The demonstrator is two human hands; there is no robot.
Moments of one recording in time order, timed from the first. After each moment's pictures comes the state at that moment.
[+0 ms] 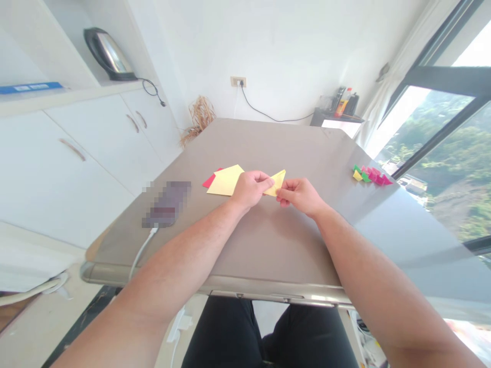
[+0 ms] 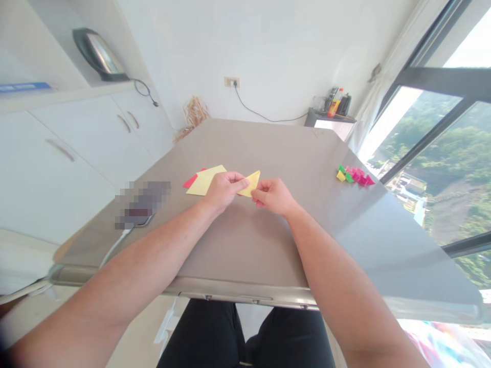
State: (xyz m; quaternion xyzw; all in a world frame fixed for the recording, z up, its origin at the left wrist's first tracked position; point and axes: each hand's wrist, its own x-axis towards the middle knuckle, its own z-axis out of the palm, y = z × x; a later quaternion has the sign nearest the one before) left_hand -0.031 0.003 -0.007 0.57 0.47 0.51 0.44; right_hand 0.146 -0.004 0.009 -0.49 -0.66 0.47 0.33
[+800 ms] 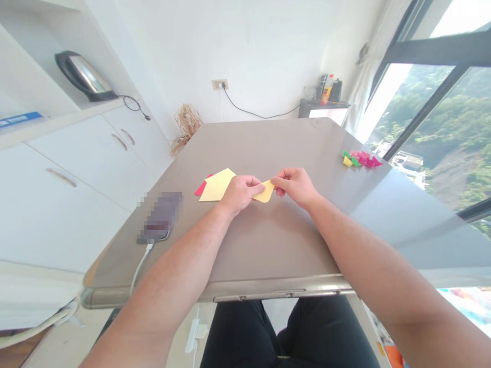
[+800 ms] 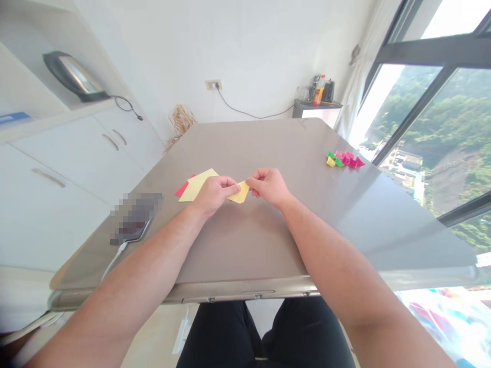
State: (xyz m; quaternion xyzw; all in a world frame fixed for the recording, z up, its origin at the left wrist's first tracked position) left_hand -0.042 0.003 -0.005 0.61 0.48 0.42 0.47; right_hand 0.148 0.006 0.000 -0.47 -0.59 0.47 0.46
